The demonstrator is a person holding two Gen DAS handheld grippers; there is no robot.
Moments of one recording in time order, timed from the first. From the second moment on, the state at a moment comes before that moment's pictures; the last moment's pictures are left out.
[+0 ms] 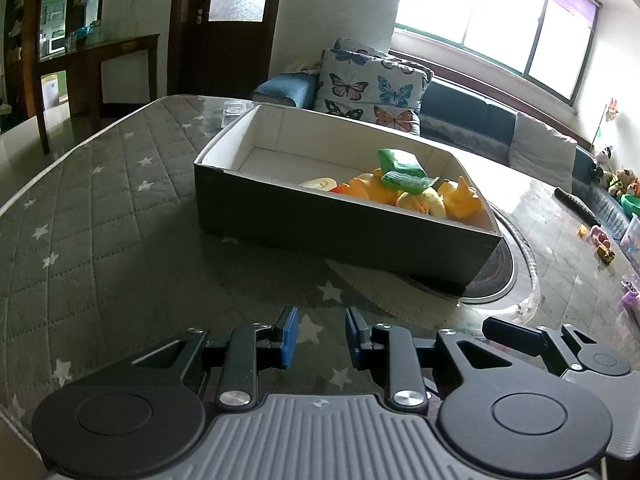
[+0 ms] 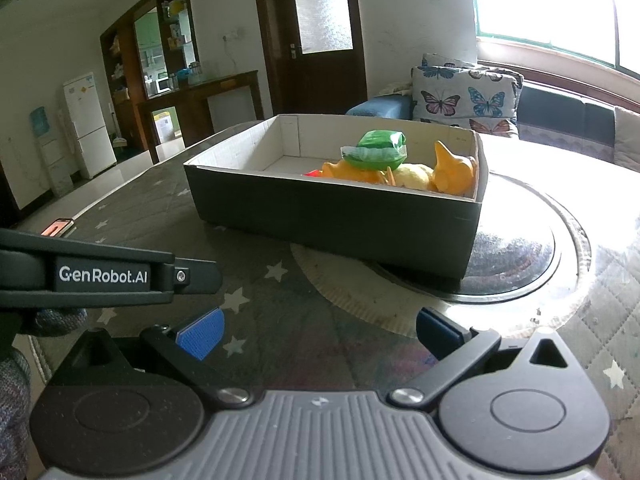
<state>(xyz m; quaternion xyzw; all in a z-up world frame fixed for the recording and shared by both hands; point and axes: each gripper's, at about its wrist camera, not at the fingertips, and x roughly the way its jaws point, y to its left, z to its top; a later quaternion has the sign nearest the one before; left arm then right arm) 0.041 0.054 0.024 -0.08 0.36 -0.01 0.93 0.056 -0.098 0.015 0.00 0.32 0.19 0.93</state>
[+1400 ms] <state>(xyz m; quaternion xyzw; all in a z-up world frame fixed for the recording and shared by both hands) 0.079 0.052 0.034 -0.05 0.36 -0.03 0.93 0.088 -0.094 0.024 0.01 0.33 0.16 0.93</state>
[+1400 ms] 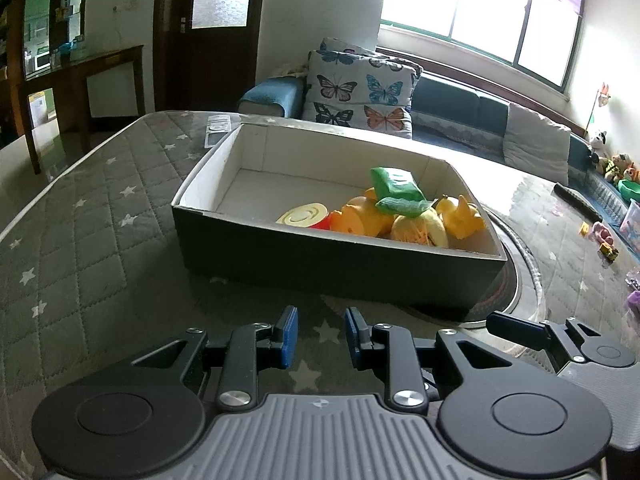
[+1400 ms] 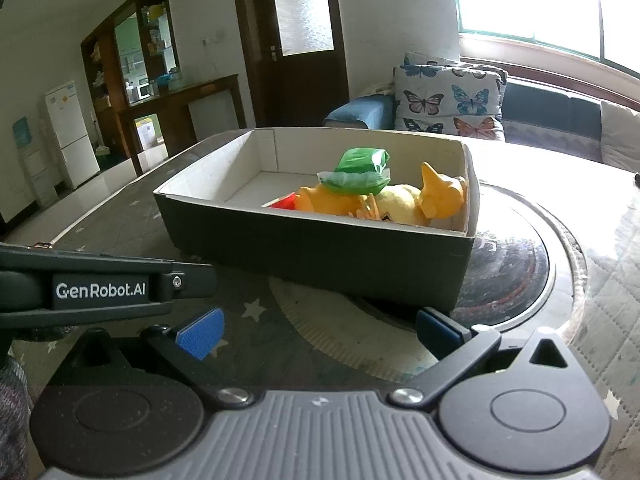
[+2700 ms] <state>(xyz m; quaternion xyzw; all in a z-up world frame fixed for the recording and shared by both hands) 0.122 0.050 0.026 -0.02 0.38 -0.04 0.92 0.124 -0.099 0.020 0.02 0.35 0.12 0.93</state>
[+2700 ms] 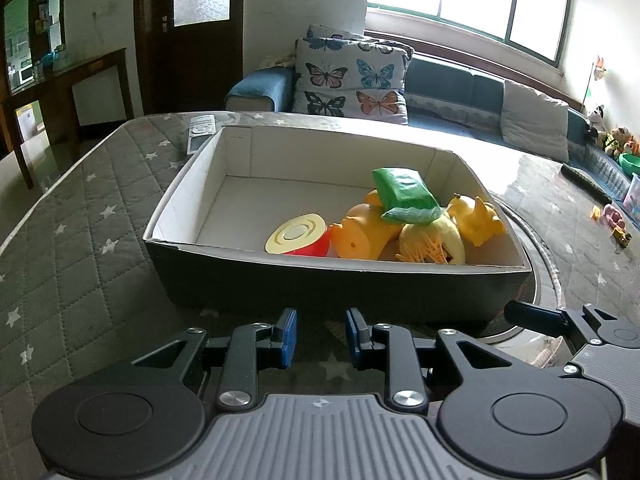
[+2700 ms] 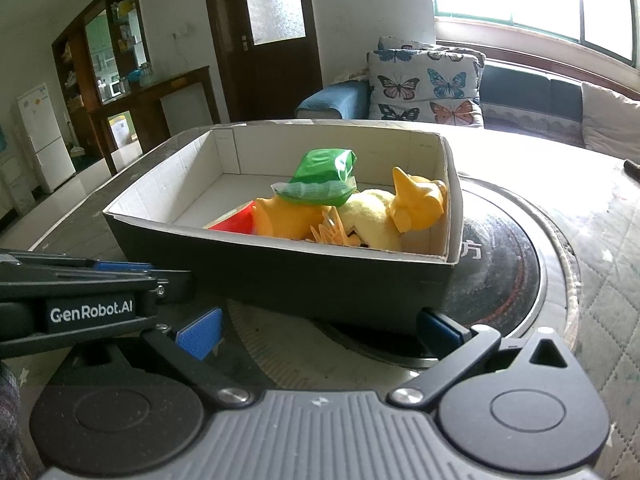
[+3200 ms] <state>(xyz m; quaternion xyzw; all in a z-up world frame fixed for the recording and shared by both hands) 0.128 0.048 0.024 -0.01 0.38 -0.04 0.92 0.129 -0.099 0.018 0.02 0.36 0.12 0.93</state>
